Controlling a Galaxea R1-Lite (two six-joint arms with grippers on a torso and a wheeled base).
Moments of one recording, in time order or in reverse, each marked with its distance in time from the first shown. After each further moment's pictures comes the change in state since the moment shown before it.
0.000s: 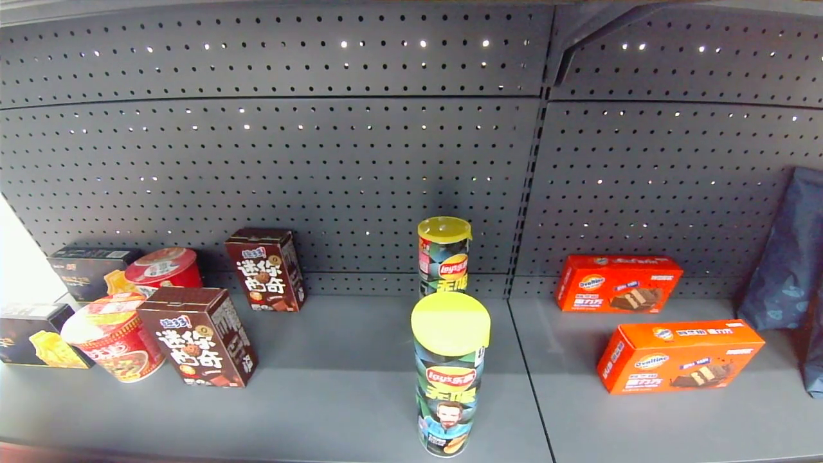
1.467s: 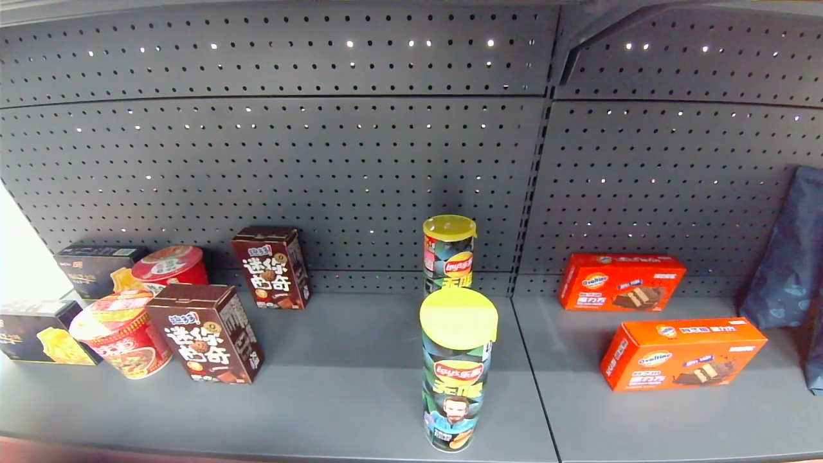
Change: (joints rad) left arm -0.001 -0.001 0.000 0.000 -0.002 -0.001; right arm 0.000 0.002 0.000 0.000 0.000 0.000
